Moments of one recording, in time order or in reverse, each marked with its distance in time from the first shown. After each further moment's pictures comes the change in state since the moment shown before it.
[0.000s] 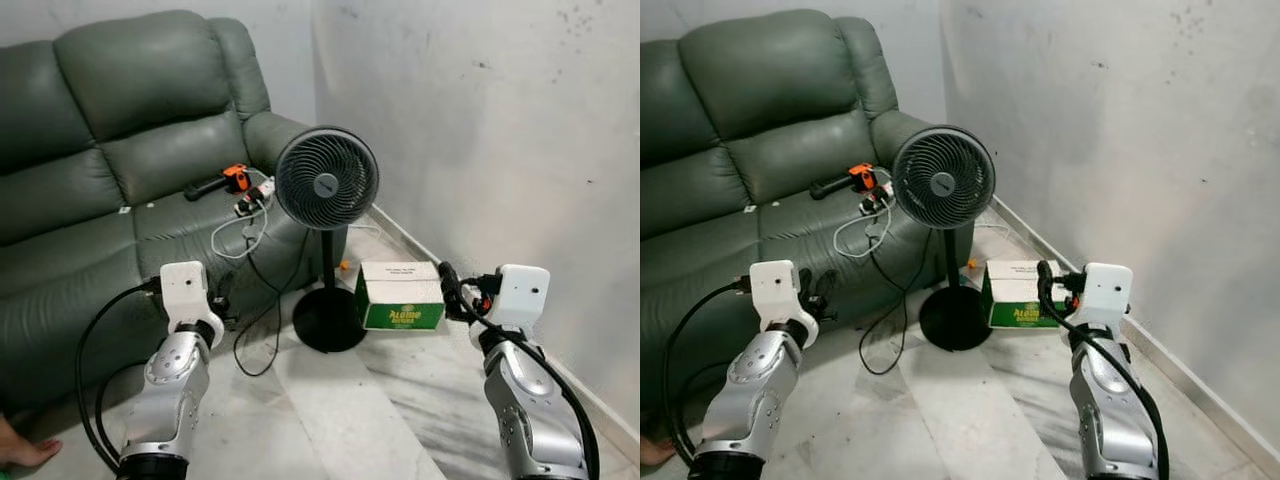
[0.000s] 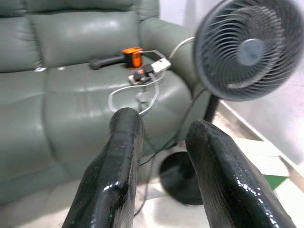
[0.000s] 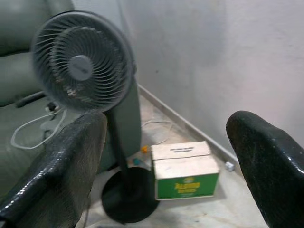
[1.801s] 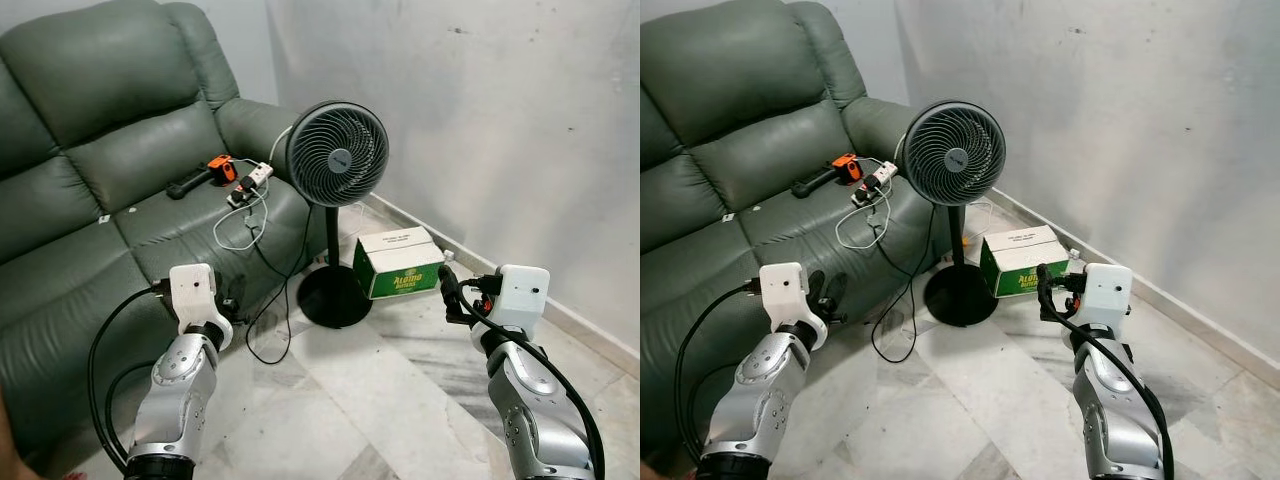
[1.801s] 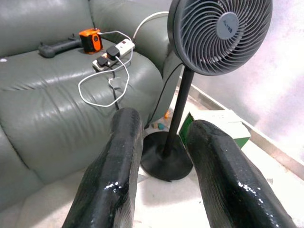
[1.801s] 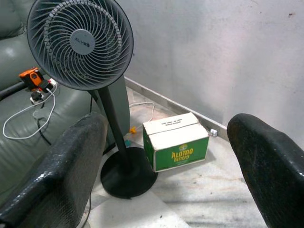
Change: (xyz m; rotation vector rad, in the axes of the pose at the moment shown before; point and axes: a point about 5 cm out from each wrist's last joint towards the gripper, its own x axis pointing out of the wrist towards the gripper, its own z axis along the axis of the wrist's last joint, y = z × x) left arm 0.004 -0.018 0.000 -0.051 0.004 -0.093; right arm 0.001 -0.001 0.003 -0.008 0.026 0.014
